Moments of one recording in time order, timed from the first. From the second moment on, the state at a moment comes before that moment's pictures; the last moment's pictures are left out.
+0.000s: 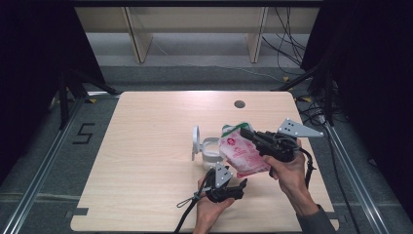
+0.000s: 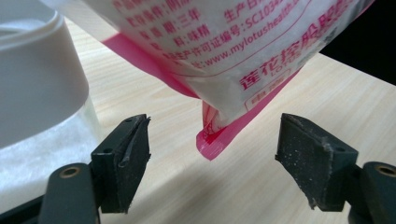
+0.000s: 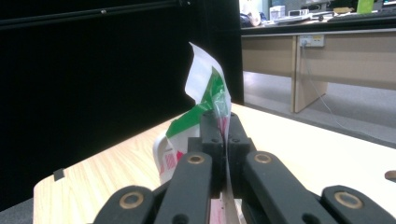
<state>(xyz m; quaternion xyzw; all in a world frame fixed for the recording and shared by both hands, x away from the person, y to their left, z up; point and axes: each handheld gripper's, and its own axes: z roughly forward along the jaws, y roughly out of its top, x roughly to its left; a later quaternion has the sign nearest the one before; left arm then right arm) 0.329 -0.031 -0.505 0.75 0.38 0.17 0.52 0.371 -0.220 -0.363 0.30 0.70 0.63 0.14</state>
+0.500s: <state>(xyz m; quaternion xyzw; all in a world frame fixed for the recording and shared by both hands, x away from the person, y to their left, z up) 0.312 0.007 -0.484 0.74 0.37 0.18 0.53 0.349 -0.266 -0.396 0.32 0.71 0.62 0.15</state>
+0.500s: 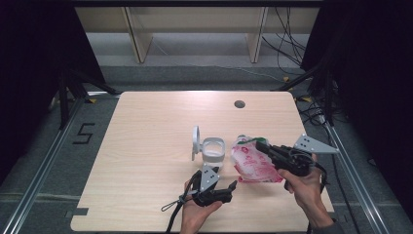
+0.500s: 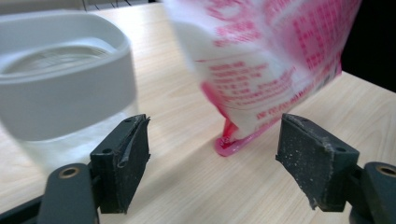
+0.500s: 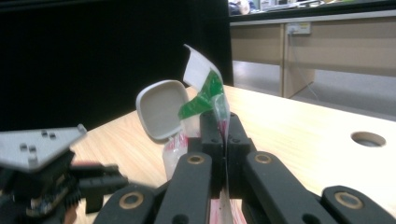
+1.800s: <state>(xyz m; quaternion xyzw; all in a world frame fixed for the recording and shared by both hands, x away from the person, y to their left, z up) 0.314 0.048 -0.477 0.75 0.39 0.21 0.49 0.355 -0.328 -0.446 0.43 0.68 0.56 0.19</state>
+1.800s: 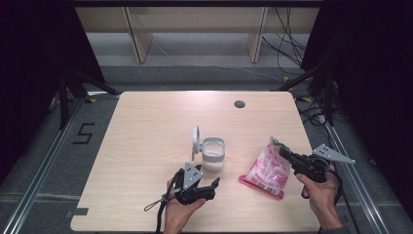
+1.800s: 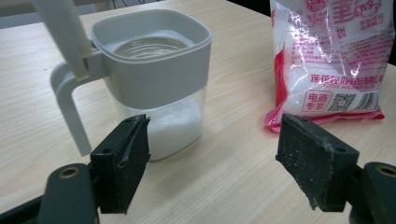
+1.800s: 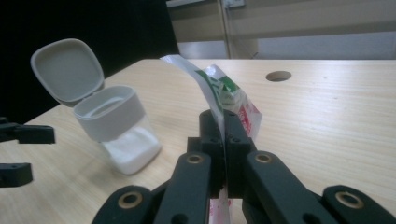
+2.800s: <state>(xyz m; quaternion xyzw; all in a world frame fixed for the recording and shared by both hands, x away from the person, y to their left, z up) 0.332 0.086 -0.460 0.76 0.43 0.22 0.44 0.371 -0.342 -0.465 0.48 0.66 0.54 0.20</state>
